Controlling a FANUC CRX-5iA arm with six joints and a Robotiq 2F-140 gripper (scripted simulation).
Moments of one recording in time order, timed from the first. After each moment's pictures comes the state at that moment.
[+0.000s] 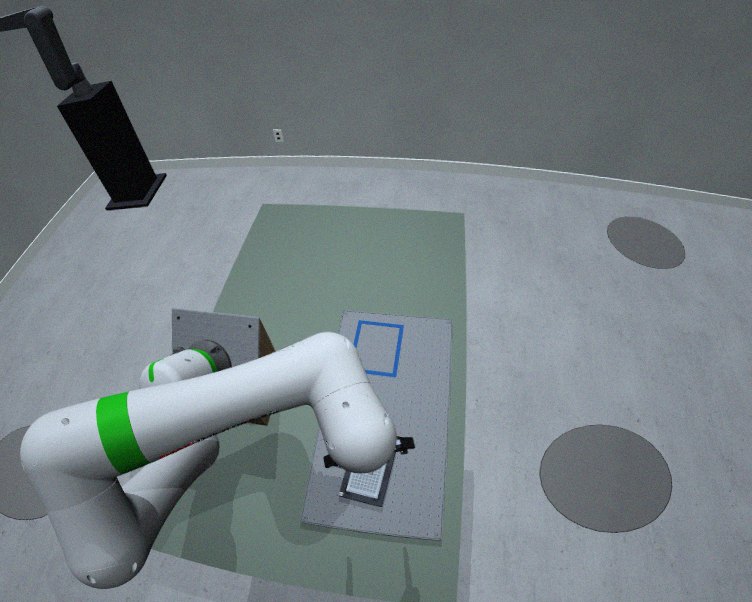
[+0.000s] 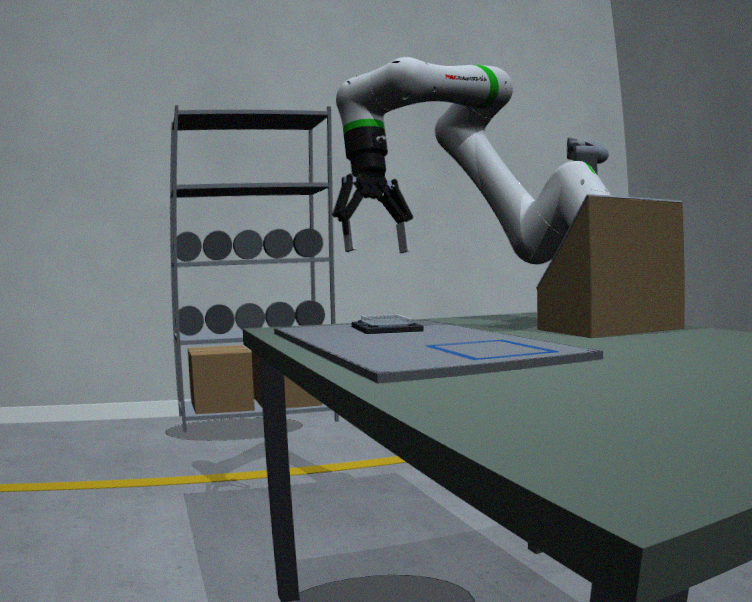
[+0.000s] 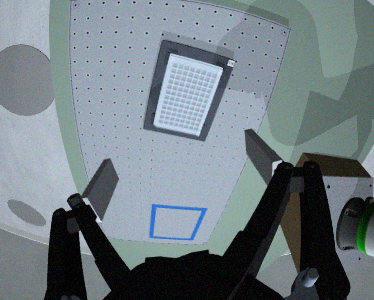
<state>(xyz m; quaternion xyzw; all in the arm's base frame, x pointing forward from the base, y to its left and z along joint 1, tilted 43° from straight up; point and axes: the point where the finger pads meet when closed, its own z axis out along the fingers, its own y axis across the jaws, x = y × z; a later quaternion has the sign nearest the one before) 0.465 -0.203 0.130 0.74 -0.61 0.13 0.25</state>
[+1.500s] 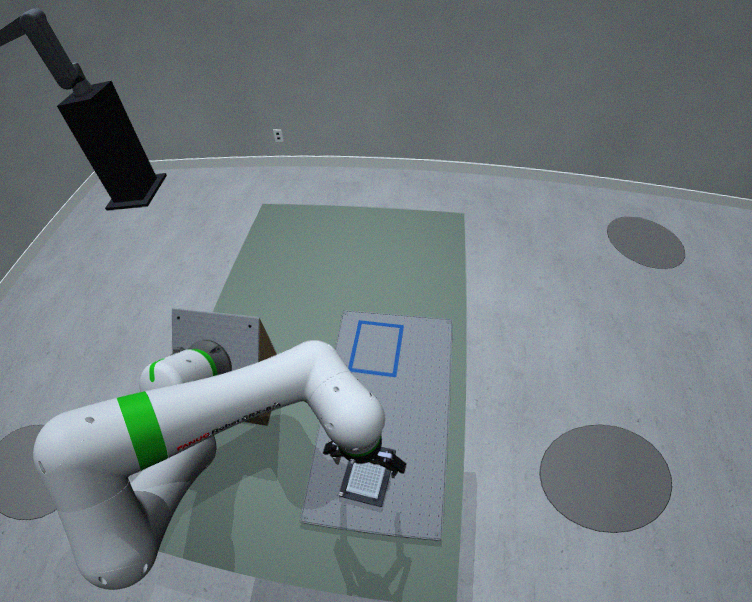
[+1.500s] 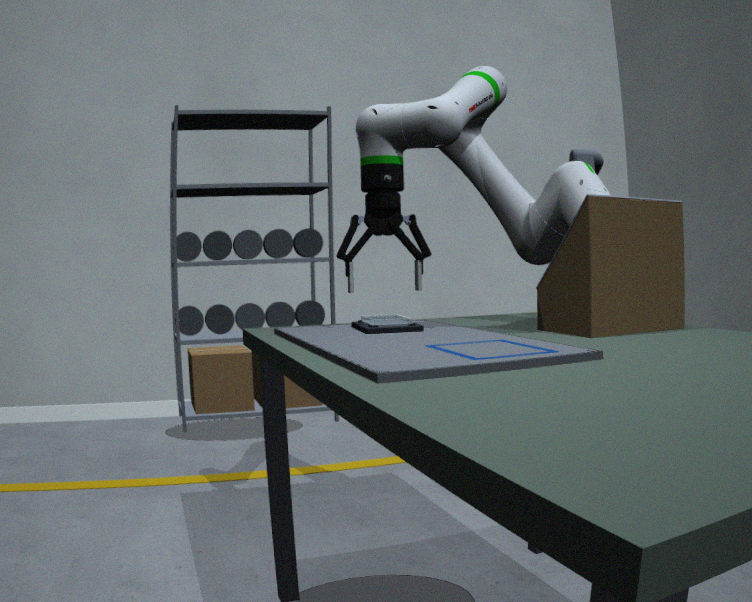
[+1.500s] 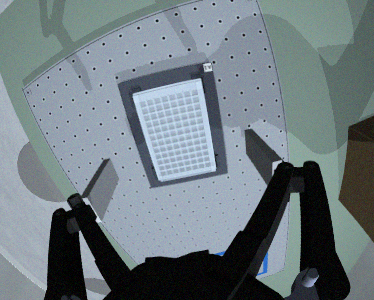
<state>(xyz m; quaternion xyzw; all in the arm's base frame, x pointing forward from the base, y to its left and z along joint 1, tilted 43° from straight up) 0.440 -0.263 0.072 0.56 -0.74 0.26 0.27</state>
